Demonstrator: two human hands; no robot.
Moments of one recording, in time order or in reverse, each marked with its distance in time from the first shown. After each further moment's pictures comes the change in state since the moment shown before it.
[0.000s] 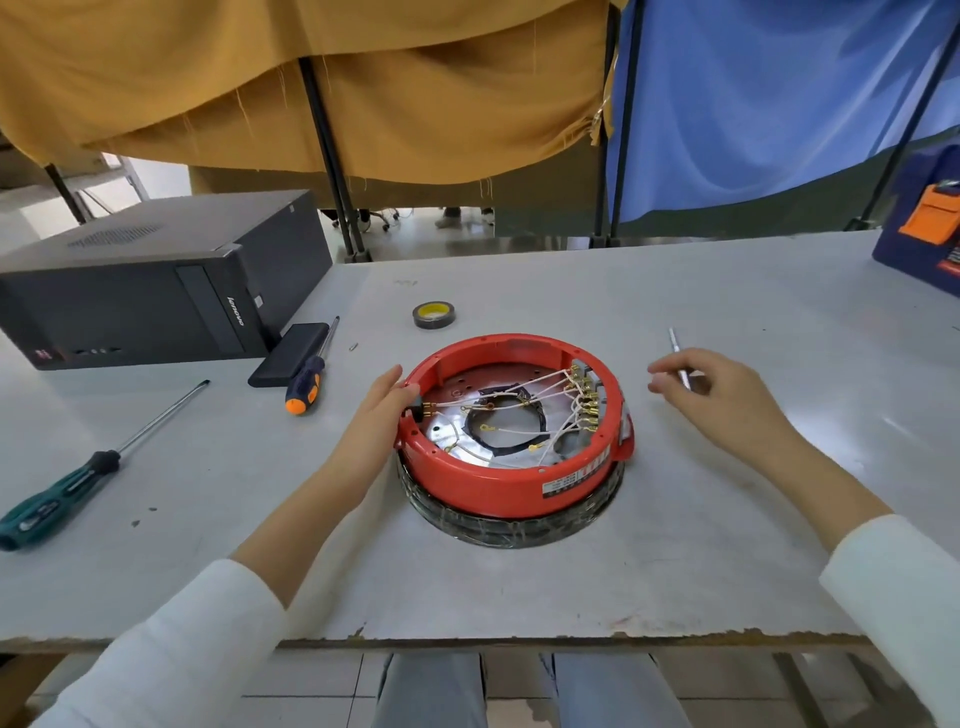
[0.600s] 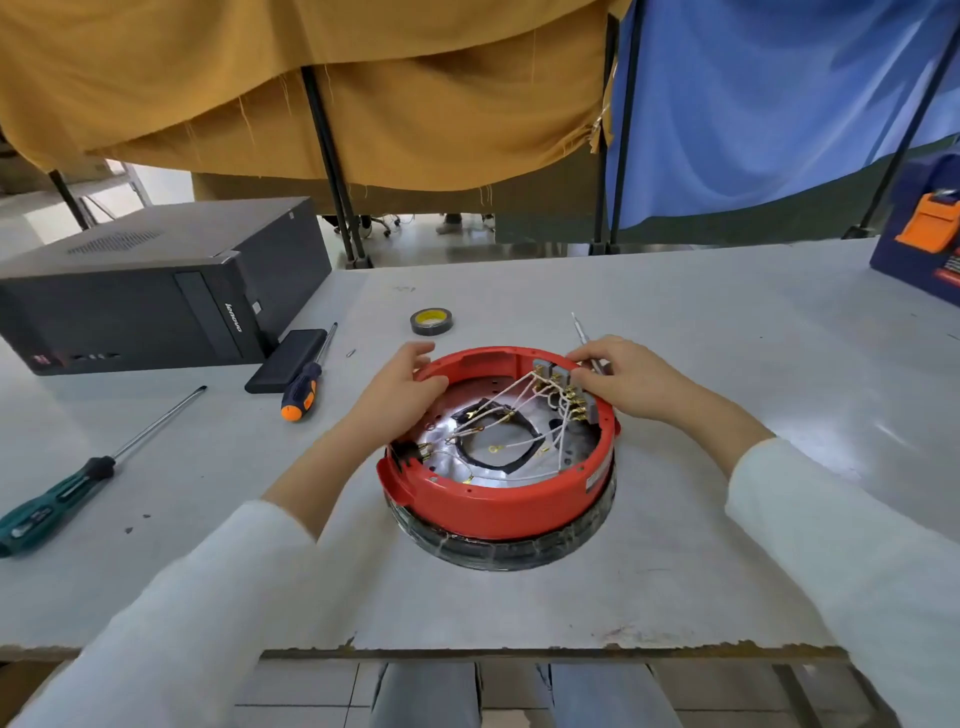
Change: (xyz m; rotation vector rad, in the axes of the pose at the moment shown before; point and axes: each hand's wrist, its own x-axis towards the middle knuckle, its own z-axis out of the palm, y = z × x) left_hand 0.025 0.038 0.017 0.431 -0.026 0.105; right_hand 0.047 -0.041 0.038 -0.290 -0.340 -0.095
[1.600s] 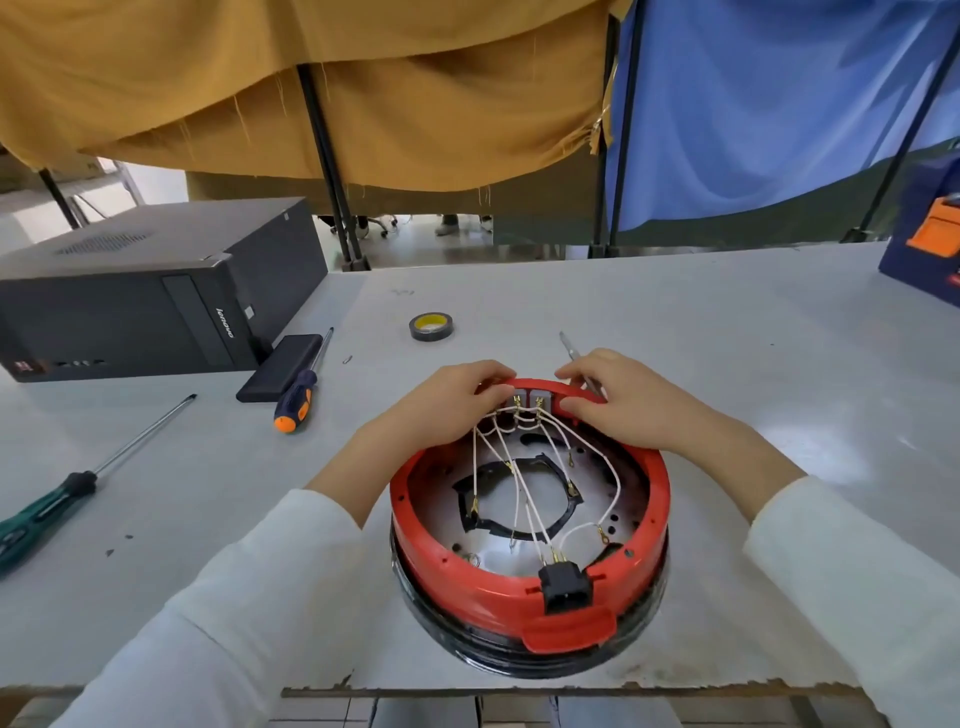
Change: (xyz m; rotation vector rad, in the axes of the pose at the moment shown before) left_hand 0.016 0.022 0.025 0.360 -0.215 0.289; right_hand -0.003 -0.012 0.009 -0.103 -0.035 -0.117
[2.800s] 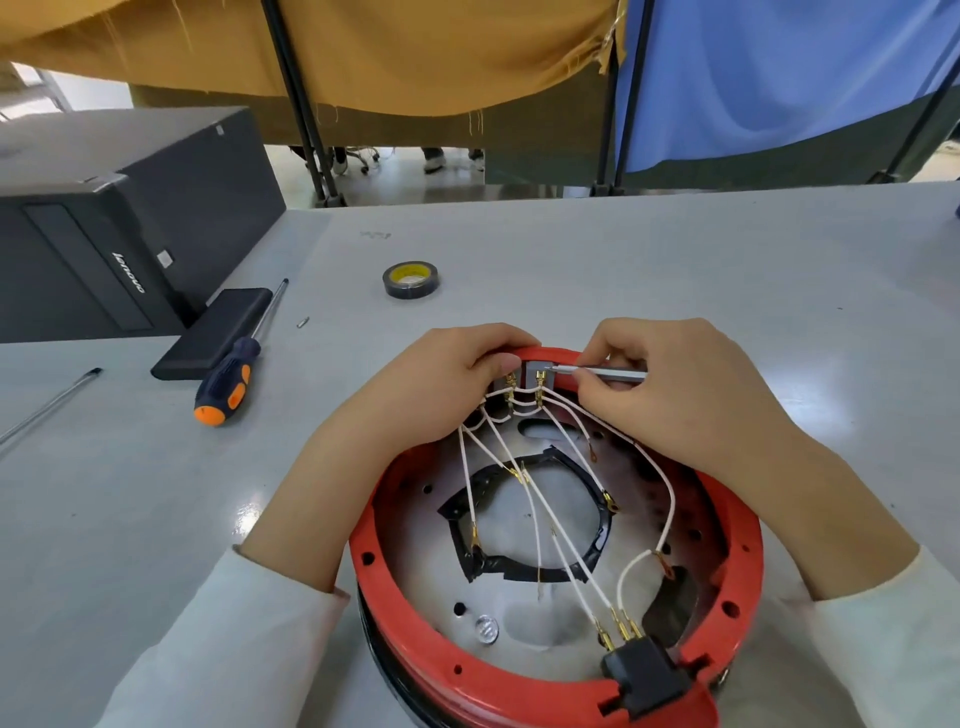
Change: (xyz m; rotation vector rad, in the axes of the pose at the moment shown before) left_hand 0.029 -0.016 0.007 -0.121 -0.015 0.056; right_hand 0.008 -0.007 0.015 -0.048 0.270 0.098
